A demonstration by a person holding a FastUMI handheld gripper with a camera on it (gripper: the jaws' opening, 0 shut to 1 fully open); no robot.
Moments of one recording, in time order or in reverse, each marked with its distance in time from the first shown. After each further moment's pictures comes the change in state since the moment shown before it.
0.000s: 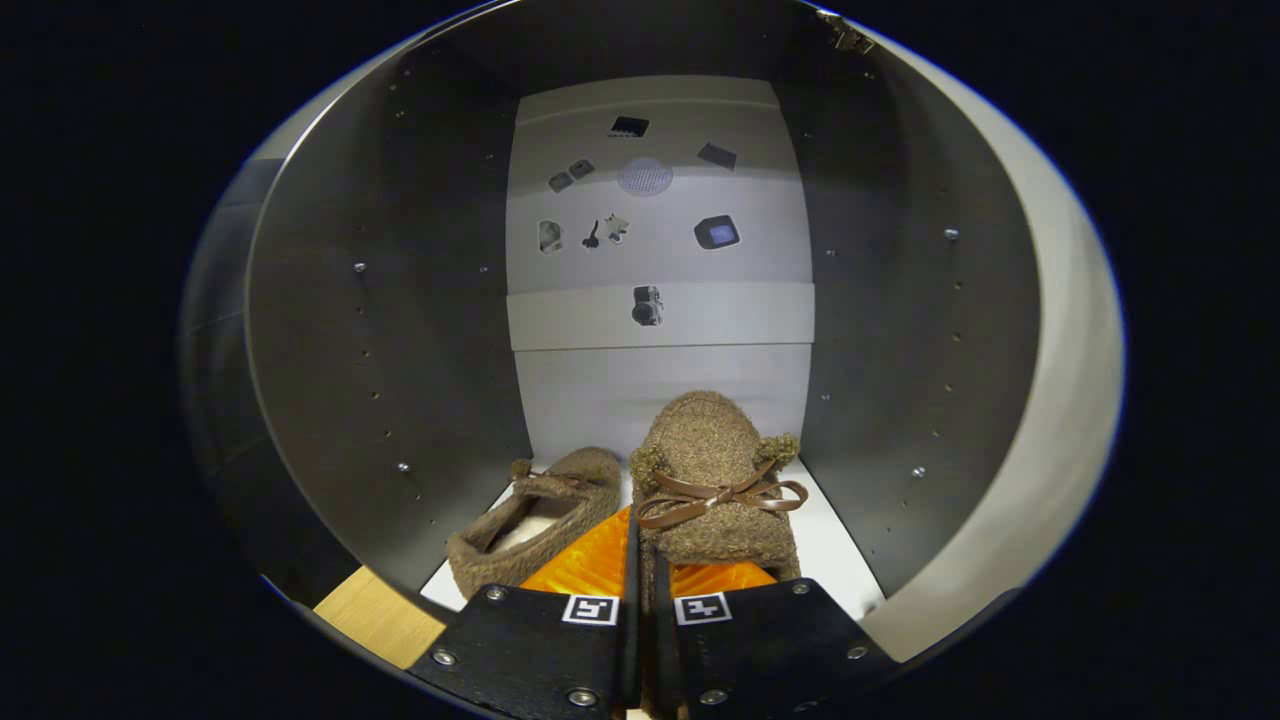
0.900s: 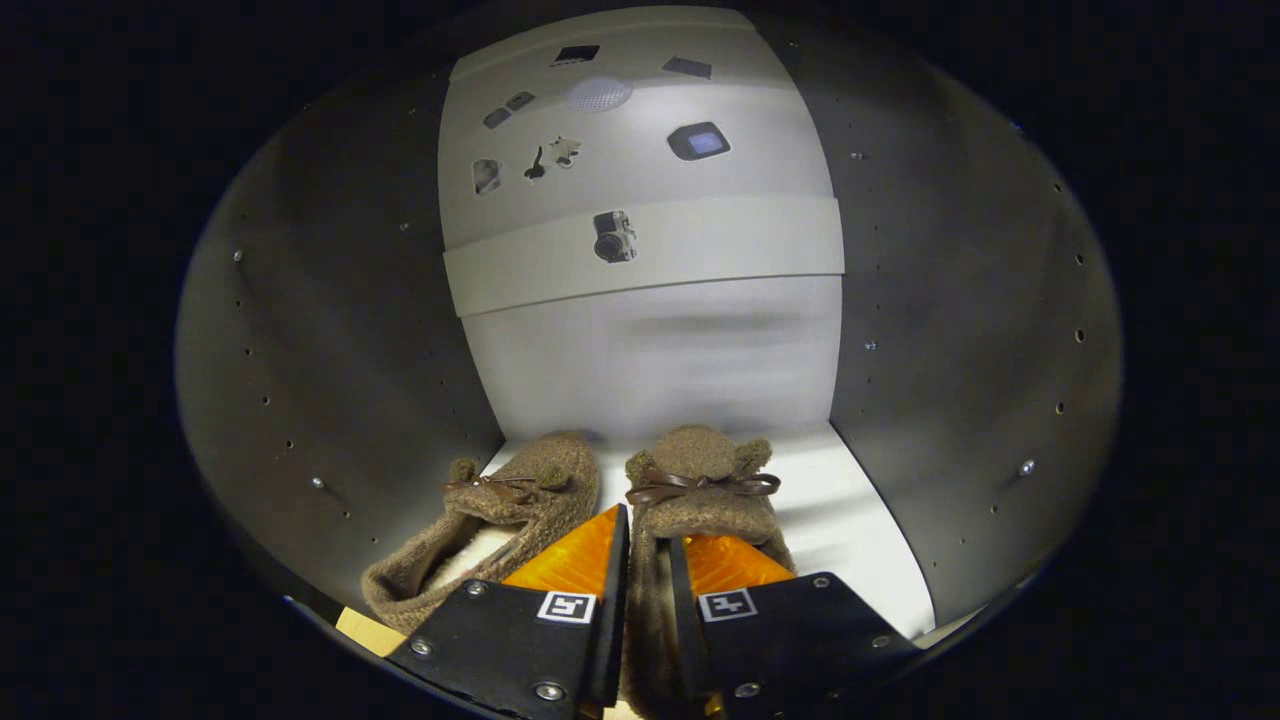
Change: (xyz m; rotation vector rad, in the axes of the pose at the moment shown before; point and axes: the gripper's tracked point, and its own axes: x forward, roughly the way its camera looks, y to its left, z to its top) arm 0.060 -0.012 -0.028 0.081 0.138 0.018
